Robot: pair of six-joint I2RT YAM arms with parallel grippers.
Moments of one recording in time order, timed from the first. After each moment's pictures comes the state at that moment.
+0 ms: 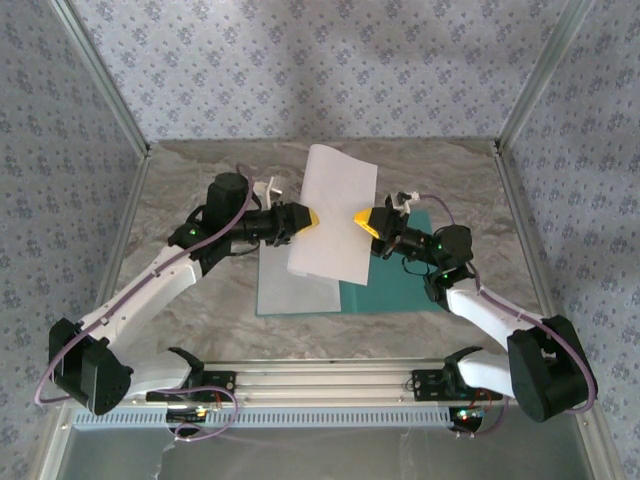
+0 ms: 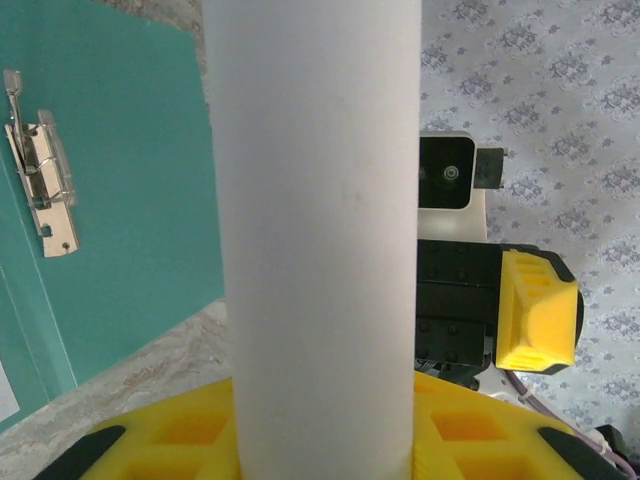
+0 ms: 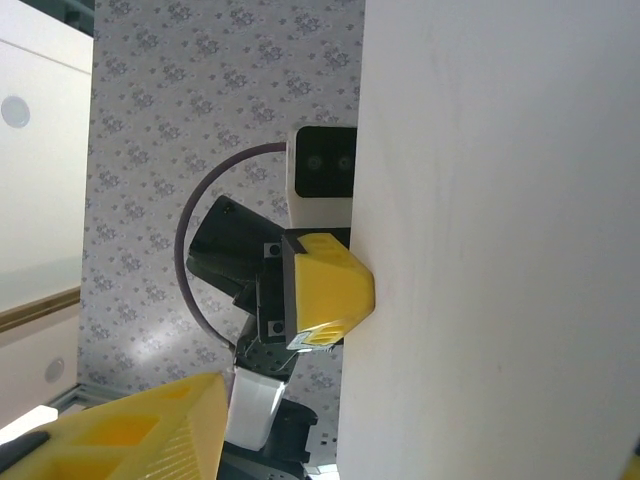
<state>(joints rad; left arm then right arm) -0.57 1.23 1.05 -0.24 0.69 -1.05 0.37 1.19 0.50 1.05 -0.87 1.71</state>
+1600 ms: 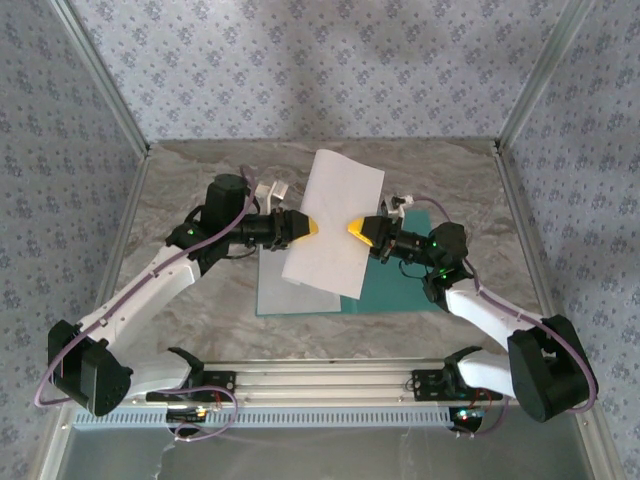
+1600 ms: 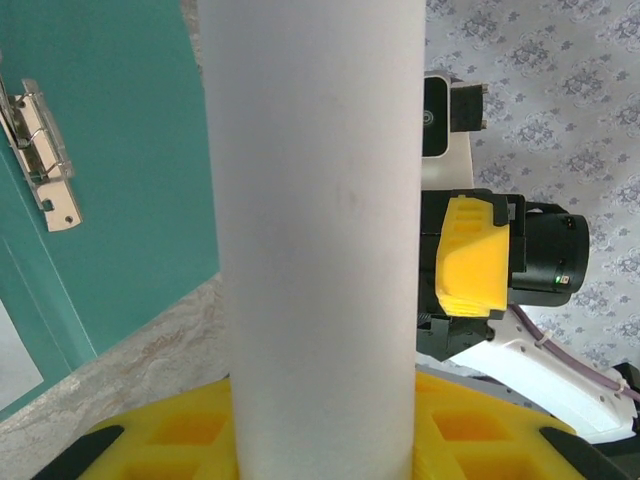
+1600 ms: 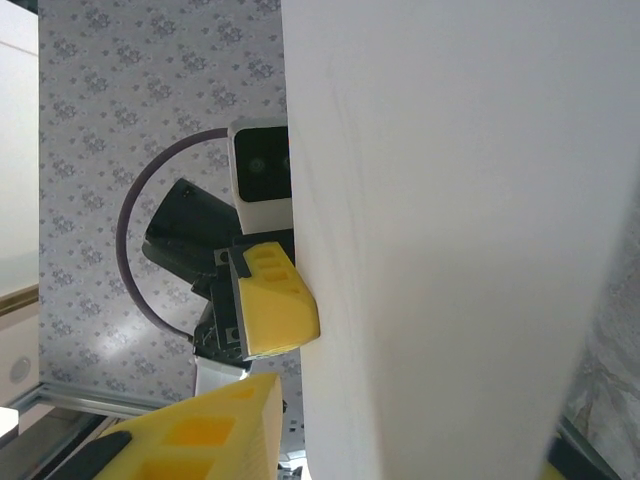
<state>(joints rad) -0.56 1.22 1.06 -0.31 0.77 -0.93 0.39 1.19 0.50 0.94 -0.90 1.61</state>
